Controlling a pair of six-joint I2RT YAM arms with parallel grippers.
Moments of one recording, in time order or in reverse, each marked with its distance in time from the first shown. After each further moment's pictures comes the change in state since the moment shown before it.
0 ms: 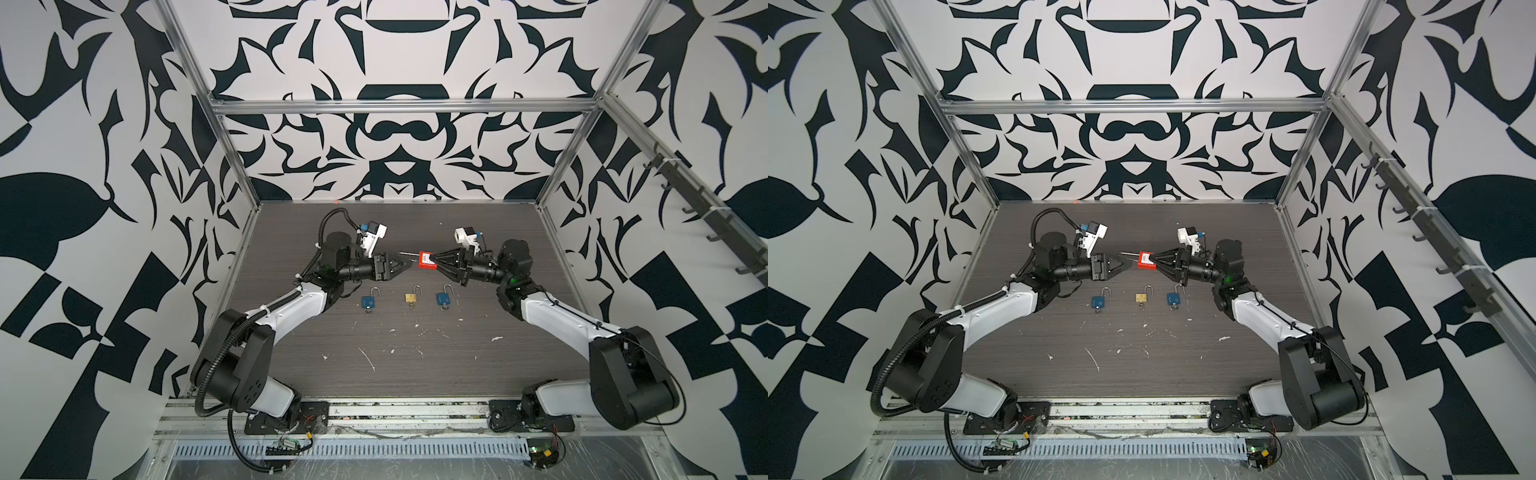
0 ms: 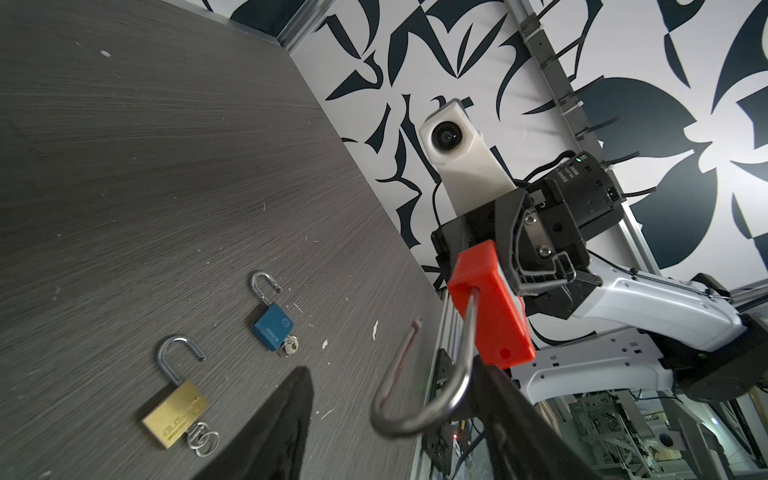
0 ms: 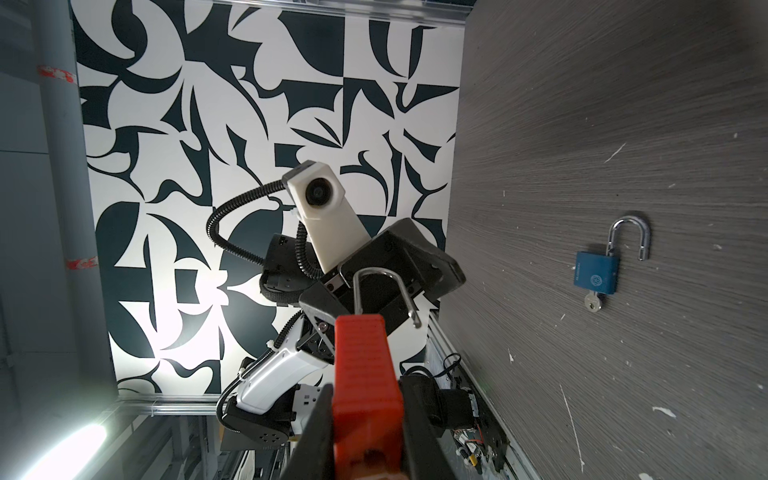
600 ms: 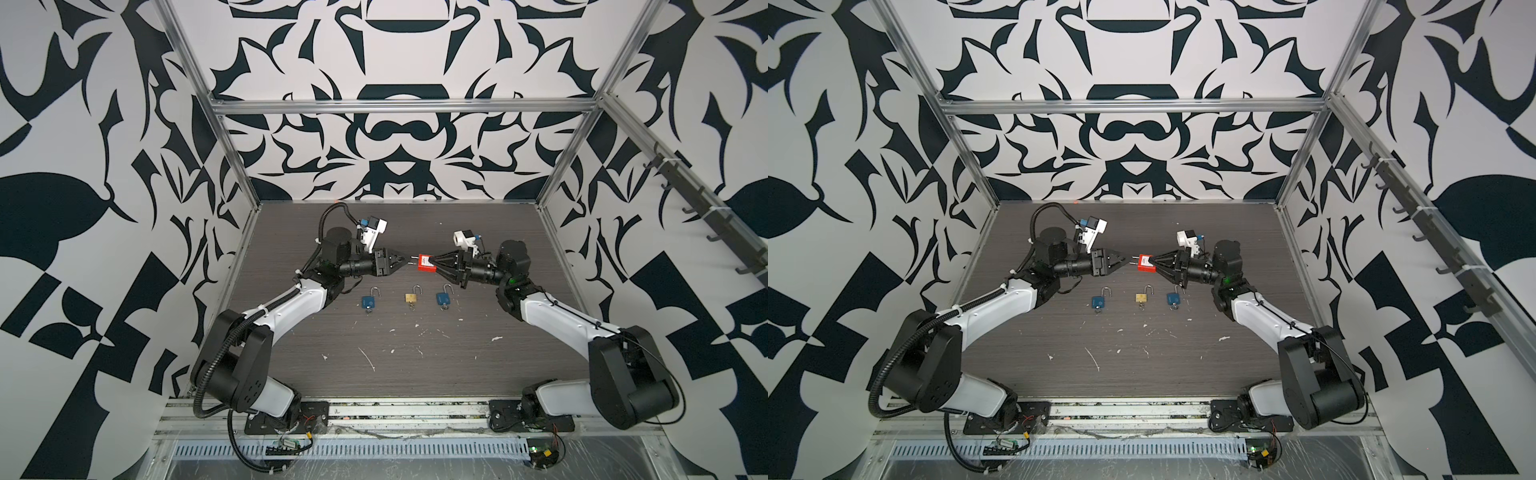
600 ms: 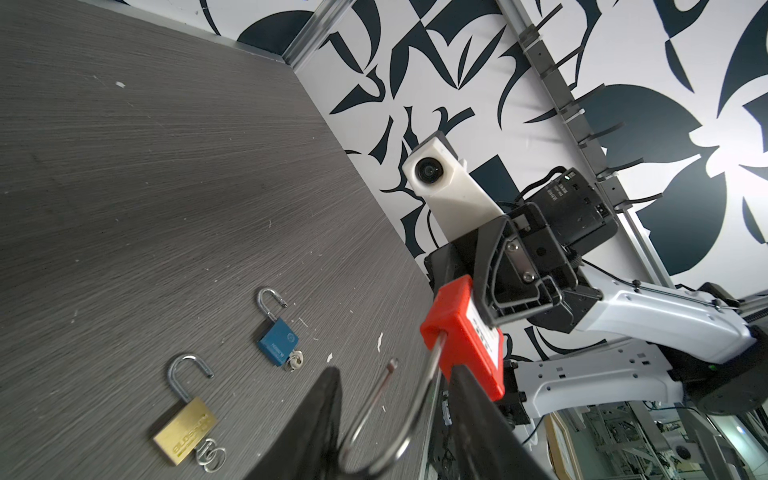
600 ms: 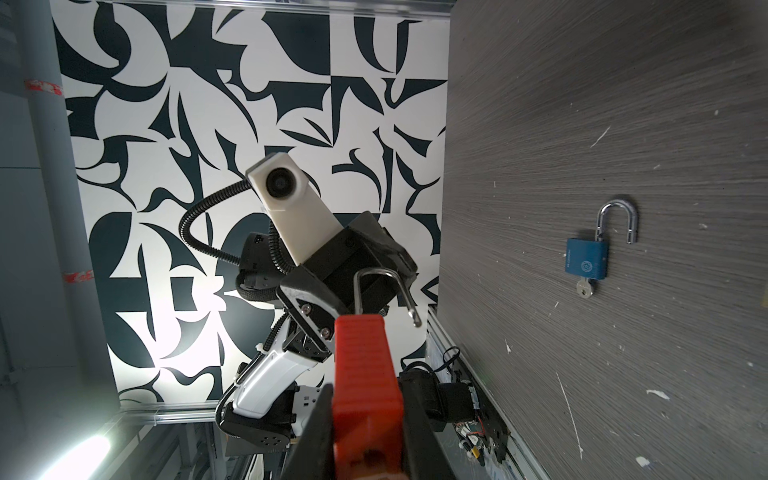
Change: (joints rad) left arm 0.000 -0.001 0.043 -0.041 -0.021 0.019; right arm 0.005 0.003 -0.005 -0.042 0.005 -0.004
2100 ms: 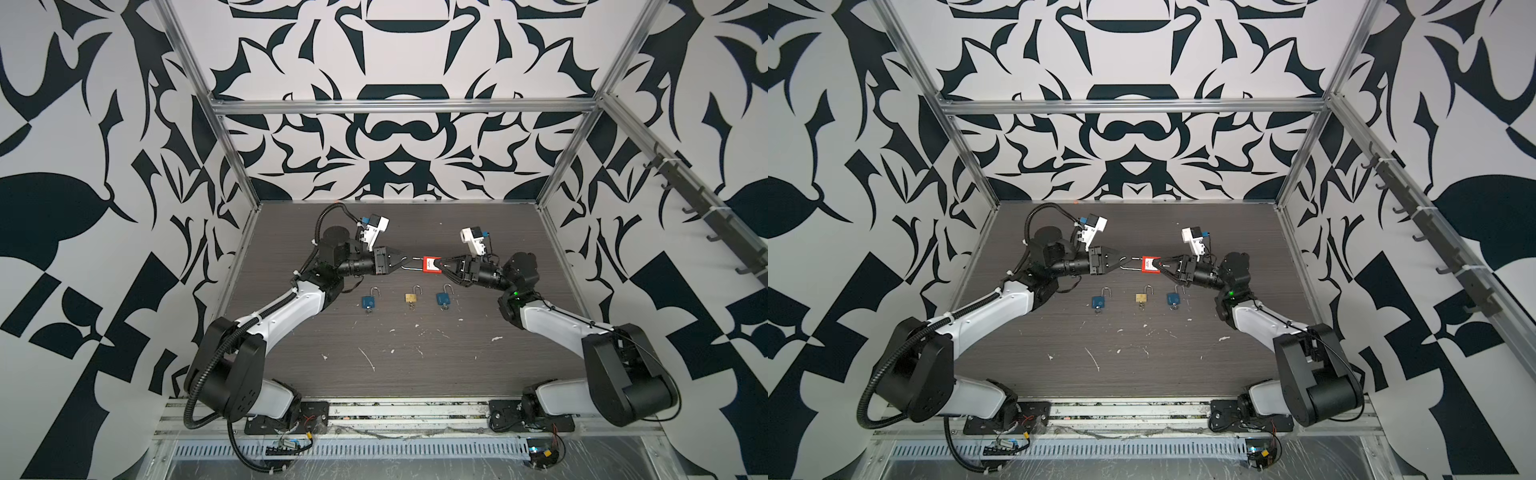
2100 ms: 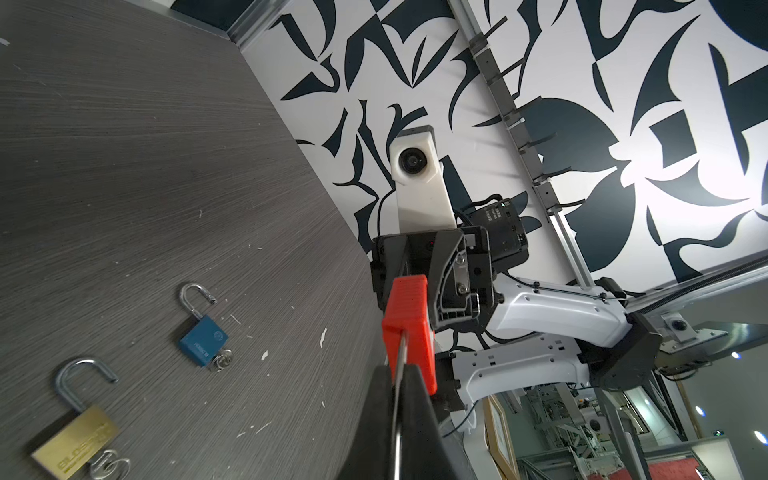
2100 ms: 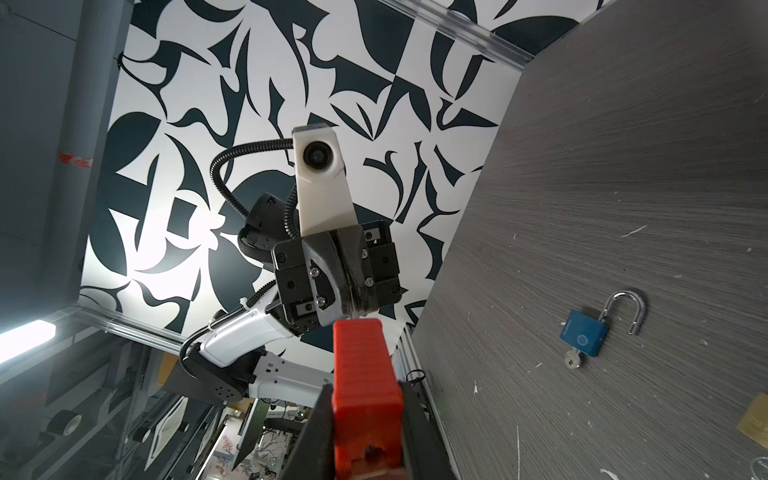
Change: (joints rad) left arm -0.024 -0.047 0.004 0.064 0.069 -0.173; right arm -0.021 0.024 -0.112 0.414 -0.042 -0.103
